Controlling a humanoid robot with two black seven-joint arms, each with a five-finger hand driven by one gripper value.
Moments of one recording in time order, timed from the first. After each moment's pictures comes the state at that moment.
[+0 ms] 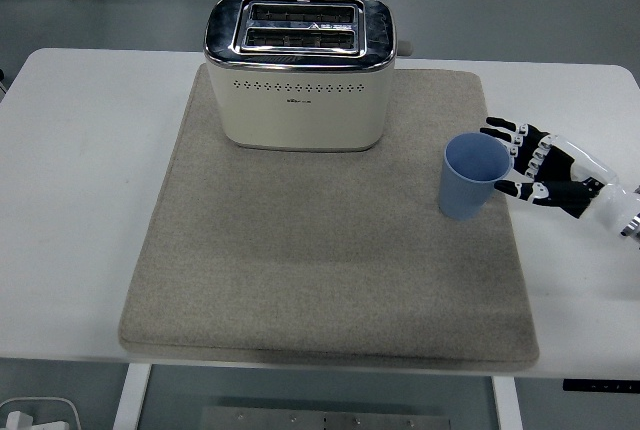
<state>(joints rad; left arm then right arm) -0.01 0.00 -0.03 -0.12 -0.06 -0.02 -0.06 0.59 -0.62 0.54 0.97 -0.65 0.44 0.61</state>
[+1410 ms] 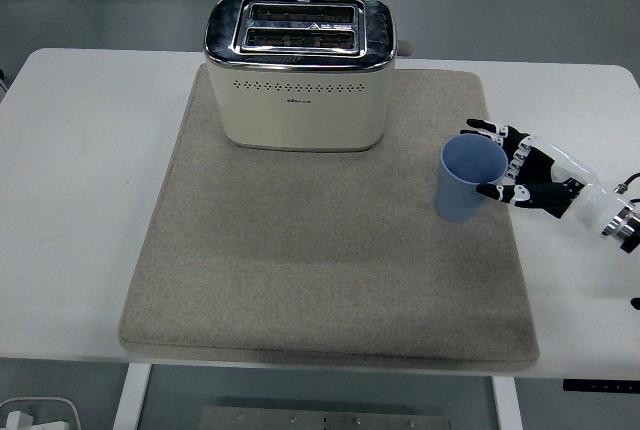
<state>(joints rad) -0.01 0.00 -0.03 -0.12 -0.06 -0.02 -0.06 0.60 -0.58 0.54 0.97 -0.69 0.42 0.61</state>
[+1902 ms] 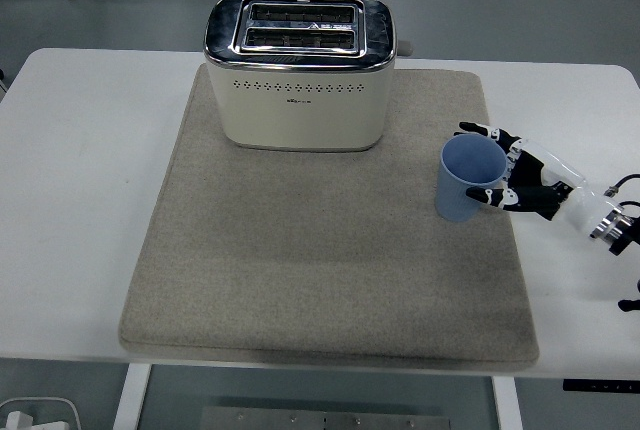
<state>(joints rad) -0.01 0.00 -0.03 -0.12 -0.06 -0.02 -0.06 0.60 -0.55 0.53 0.97 -0.71 0.38 0.61</state>
